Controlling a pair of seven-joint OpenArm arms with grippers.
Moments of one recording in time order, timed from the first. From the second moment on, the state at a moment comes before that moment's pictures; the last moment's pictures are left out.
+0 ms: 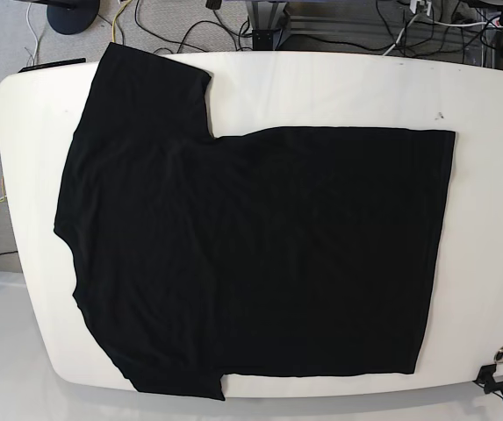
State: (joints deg) left arm 42.2 -18.1 -0.6 59.5 -13.0 -6.8 2.2; right arm -30.0 15.9 -2.8 34.3 2.2 6.6 -1.9
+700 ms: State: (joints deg) left arm 65.3 -20.8 -12.5 105.7 -18.3 -10.9 8.3; right arm -60.3 17.6 8.1 92.7 3.3 7.9 -11.4
